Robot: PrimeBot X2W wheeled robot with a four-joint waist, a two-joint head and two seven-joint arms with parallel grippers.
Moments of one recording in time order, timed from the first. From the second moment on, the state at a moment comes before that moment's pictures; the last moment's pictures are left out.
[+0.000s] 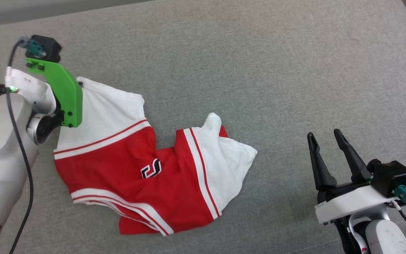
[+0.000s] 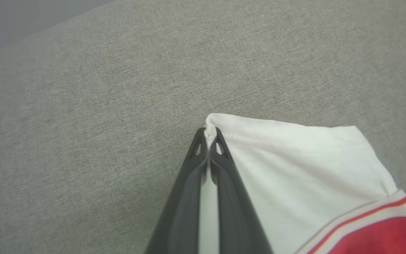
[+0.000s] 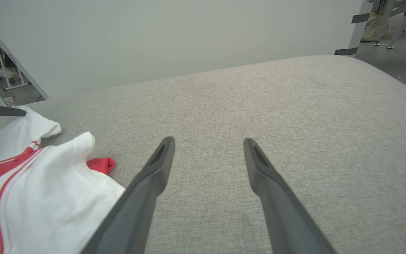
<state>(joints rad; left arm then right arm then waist) -0.95 0.57 -0.75 0.73 -0.83 -0.11 0.40 -0.08 -0.11 0.12 -0.01 0.29 0.13 -0.16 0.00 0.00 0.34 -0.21</state>
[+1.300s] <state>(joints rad) -0.52 0.55 -0.57 0.35 -0.77 -0.02 -0.26 0.02 -0.13 0.05 -0.01 0.27 0.13 -0.01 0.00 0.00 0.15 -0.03</state>
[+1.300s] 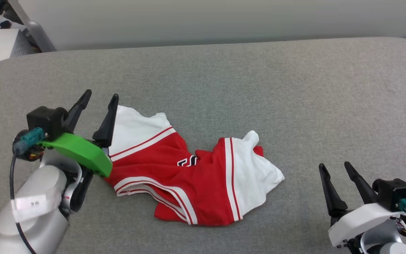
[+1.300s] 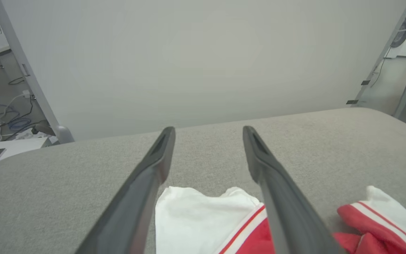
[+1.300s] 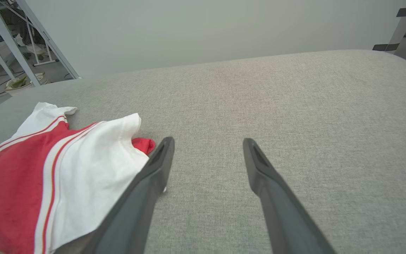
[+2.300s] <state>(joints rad) -0.07 0.21 -0.21 0.11 -0.39 -0.10 -0.26 0.00 -0.27 0.13 -0.05 0.36 0.13 0.51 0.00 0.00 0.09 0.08</state>
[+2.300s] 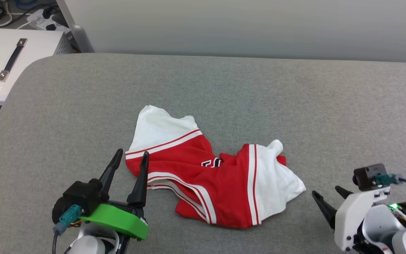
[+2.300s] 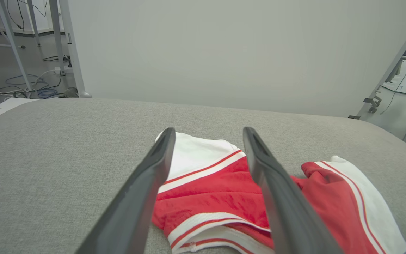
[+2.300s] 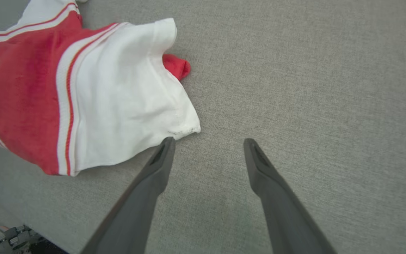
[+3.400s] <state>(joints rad) -0.14 0.15 -0.15 0.13 -0.33 -0.13 -0.26 -0.21 -0.38 0.25 0.09 0.37 0.13 0.81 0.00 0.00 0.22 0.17</state>
